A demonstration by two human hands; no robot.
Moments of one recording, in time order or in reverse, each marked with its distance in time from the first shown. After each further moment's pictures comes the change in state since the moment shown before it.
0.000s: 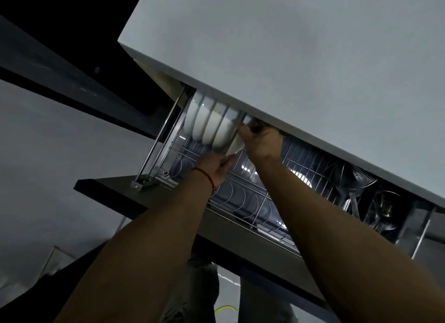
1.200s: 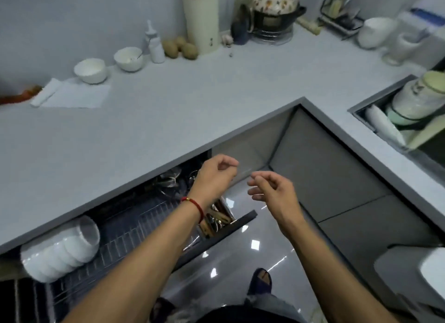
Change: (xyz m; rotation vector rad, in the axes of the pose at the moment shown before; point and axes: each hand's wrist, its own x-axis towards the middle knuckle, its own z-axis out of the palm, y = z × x) left_hand -0.394 -0.248 0.239 1.325 -0.876 0.721; right_hand -0.369 0.165 -0.409 0.723 0.678 0.076
